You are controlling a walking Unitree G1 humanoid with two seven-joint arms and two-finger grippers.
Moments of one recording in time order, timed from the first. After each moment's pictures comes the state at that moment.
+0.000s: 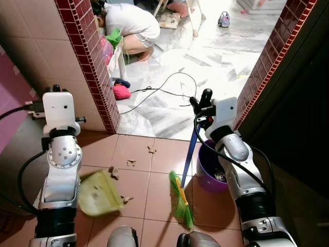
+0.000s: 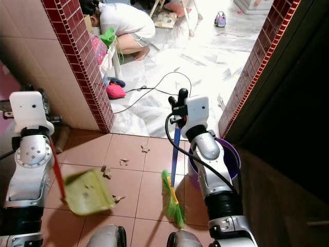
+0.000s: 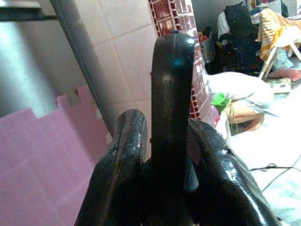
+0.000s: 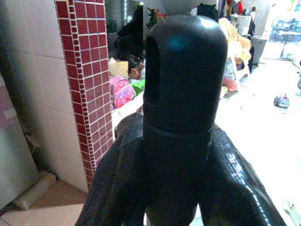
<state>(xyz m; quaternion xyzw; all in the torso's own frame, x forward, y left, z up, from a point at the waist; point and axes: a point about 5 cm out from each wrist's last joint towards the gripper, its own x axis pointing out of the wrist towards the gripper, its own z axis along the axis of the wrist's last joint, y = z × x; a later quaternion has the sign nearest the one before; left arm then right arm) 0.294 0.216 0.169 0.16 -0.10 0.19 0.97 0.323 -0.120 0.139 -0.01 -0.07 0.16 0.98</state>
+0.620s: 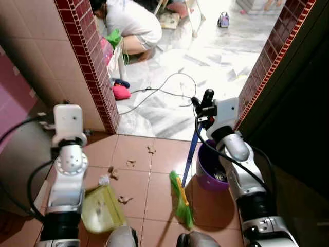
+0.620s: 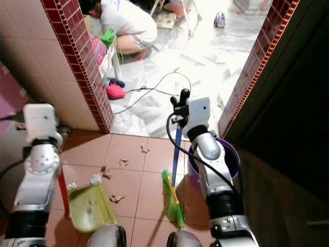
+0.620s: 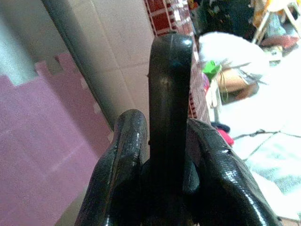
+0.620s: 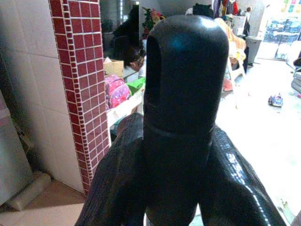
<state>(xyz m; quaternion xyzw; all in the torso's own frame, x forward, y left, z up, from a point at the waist) 0.293 0.210 0.127 0.15 -0.02 0.17 0.97 0.323 -0.126 0.139 -0.02 -0.07 0.15 0.99</state>
